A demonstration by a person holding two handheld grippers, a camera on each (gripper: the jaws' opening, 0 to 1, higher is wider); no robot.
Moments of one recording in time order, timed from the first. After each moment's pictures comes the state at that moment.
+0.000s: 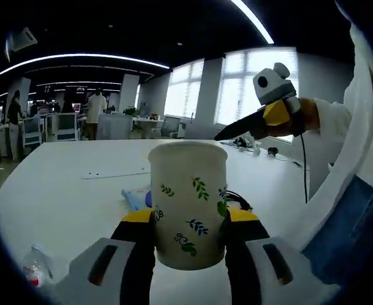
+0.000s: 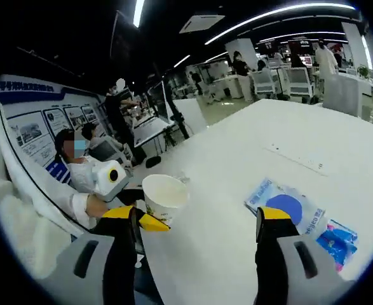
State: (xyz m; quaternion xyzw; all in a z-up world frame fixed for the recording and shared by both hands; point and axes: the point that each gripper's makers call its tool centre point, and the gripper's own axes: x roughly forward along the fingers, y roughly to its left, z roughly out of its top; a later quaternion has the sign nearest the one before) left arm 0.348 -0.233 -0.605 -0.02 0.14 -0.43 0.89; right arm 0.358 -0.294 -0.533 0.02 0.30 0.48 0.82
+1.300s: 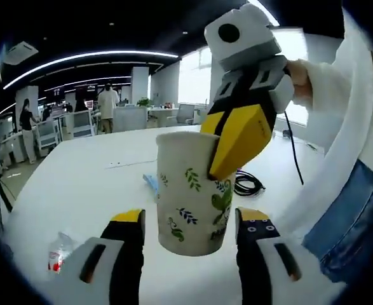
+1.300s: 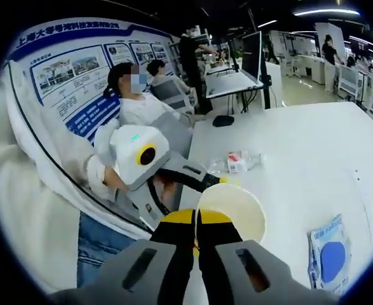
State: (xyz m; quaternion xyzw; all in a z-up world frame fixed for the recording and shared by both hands) left arm 0.332 -0.189 -0.621 0.03 0.18 -0.35 0.92; right arm 0.305 -0.172 -0.561 -0.11 0.34 0.66 0.66
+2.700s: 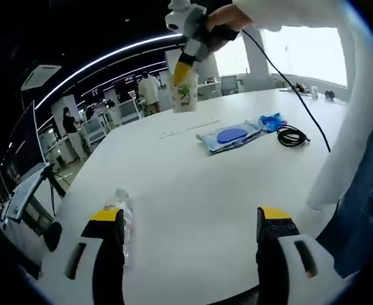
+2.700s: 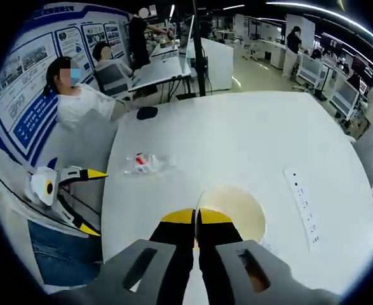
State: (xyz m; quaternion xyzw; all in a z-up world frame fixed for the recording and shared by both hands) left arm 0.301 -0.106 -0.663 0.15 0.22 -0.20 0.94; right arm 0.486 -0.183 -0.577 -0.23 0.38 0.52 0.73
